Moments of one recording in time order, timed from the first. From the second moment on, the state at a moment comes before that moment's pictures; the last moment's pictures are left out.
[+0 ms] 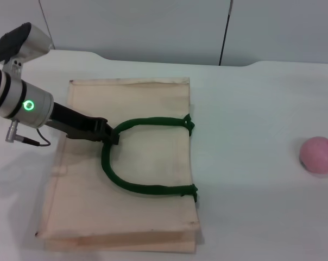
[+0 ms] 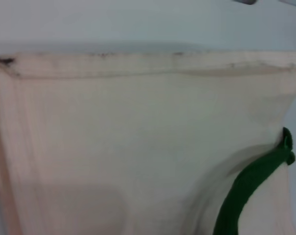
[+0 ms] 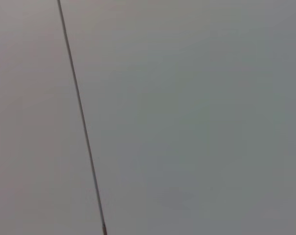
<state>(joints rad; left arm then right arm) -1.03 -1.94 2.86 -0.43 0.21 1.36 -2.17 0.62 2.02 0.00 -0.44 1.25 1.28 -2.05</state>
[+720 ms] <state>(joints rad) -1.01 -1.95 2.86 -0.76 -0.09 1.80 -2.02 0.61 2.00 -0.09 -0.49 1.16 1.36 -1.91</state>
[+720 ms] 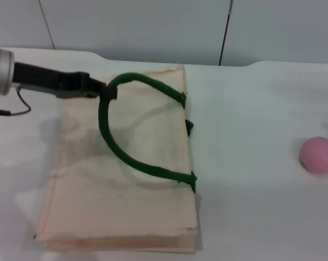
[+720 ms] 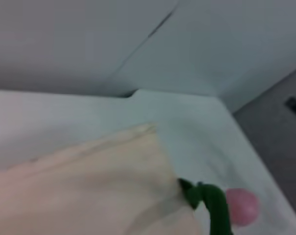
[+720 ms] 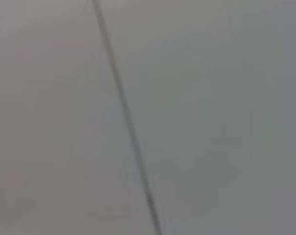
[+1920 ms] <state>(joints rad) -1.01 -1.94 2.87 -0.88 -0.25 2.01 -2.01 0.62 2.02 -0.48 -0.80 0.70 1.48 -1.62</state>
